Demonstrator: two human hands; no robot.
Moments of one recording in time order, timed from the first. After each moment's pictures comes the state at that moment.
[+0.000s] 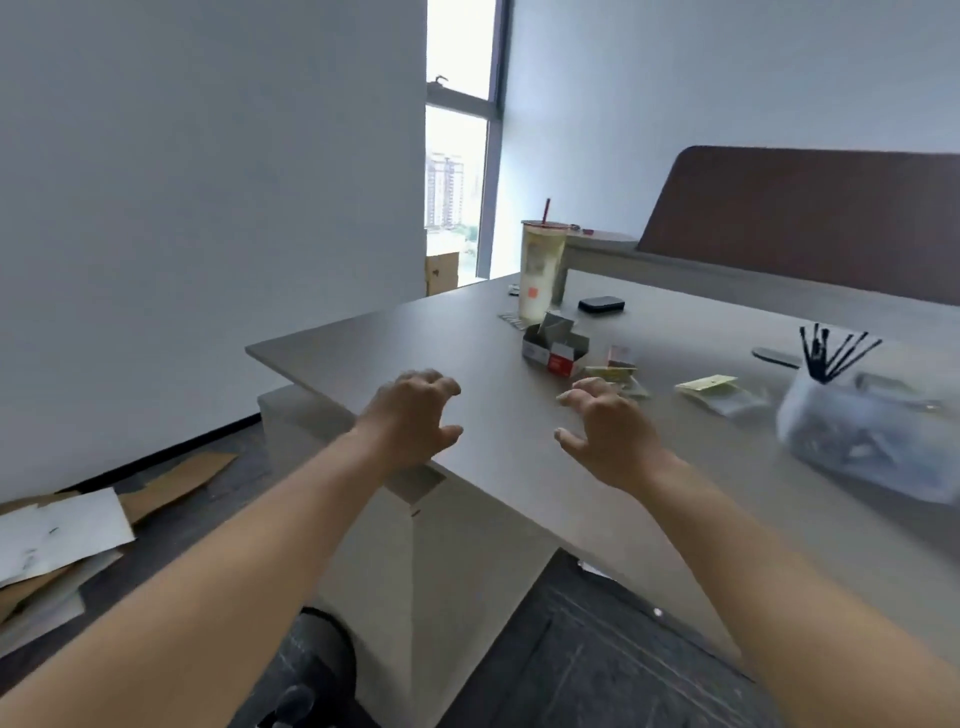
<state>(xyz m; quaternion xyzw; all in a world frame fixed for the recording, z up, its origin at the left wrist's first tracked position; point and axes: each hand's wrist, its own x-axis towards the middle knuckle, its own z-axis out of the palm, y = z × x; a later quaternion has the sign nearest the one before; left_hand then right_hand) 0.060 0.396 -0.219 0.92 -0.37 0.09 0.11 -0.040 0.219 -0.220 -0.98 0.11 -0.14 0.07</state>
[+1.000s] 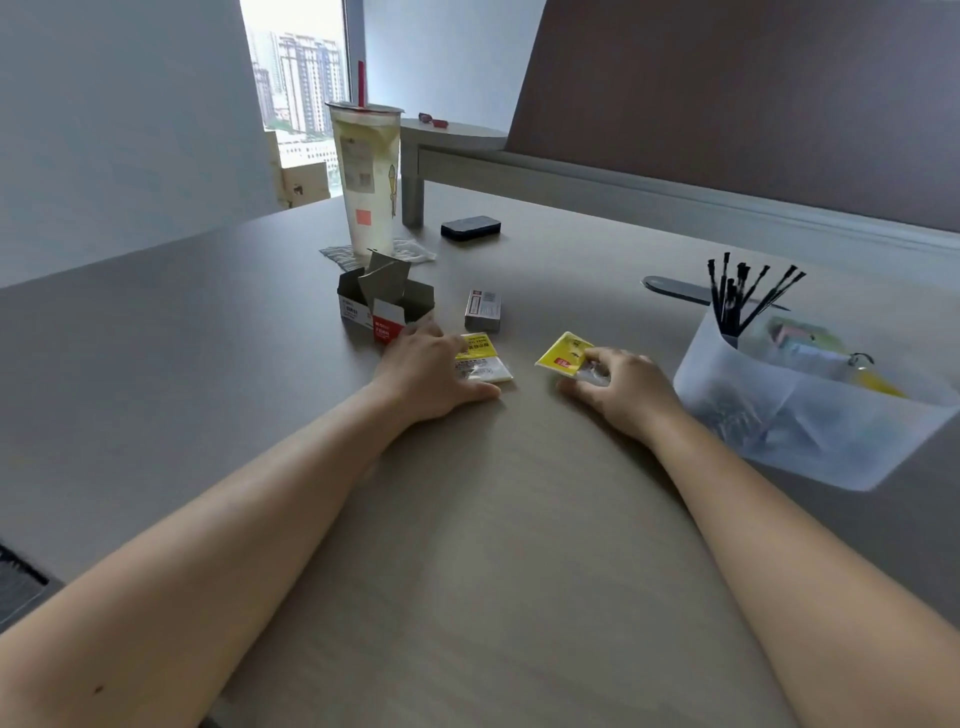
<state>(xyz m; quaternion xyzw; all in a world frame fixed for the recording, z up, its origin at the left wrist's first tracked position) 0.111 0.151 -0.256 0.89 -0.42 -0.02 0.18 -0.021 0.002 -0.258 -0.92 0.34 -0.12 0.16</state>
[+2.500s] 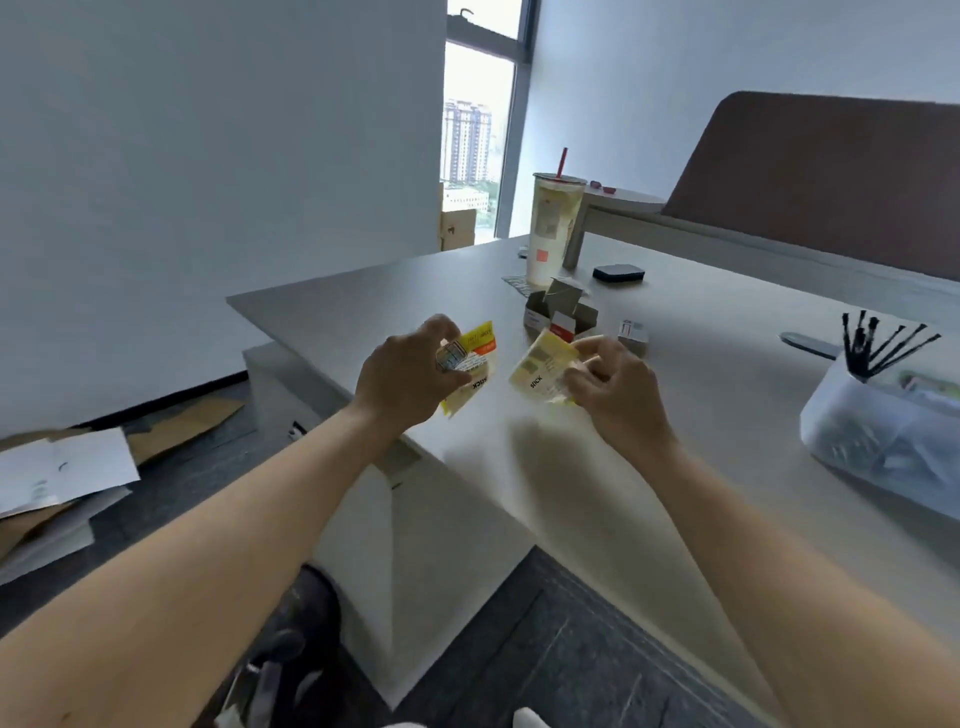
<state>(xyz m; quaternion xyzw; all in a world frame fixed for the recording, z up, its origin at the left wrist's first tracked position) 0.061 0.361 -0.223 0.89 -0.26 0.12 0.34 -0.018 0.192 -0.226 -0.88 0.12 -0.28 0.37</state>
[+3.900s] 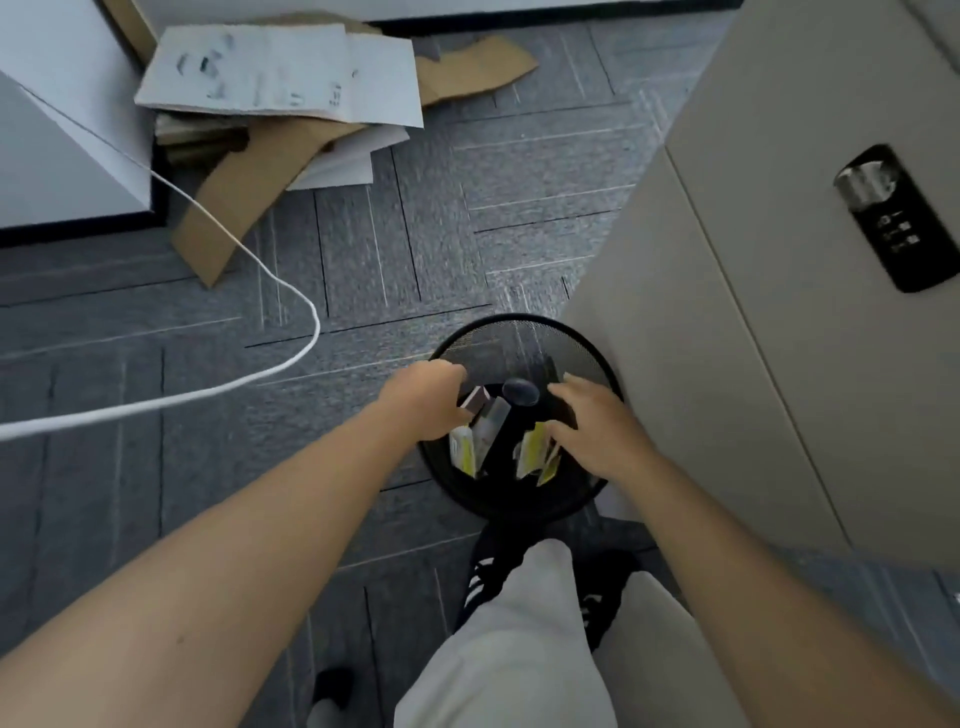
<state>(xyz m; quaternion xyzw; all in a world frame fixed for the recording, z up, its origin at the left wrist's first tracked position) 0.164 0.649 -0.584 0.94 0.00 -0.33 0.13 0.168 0.464 -0.587 -0.93 -0.11 0.30 0.19</state>
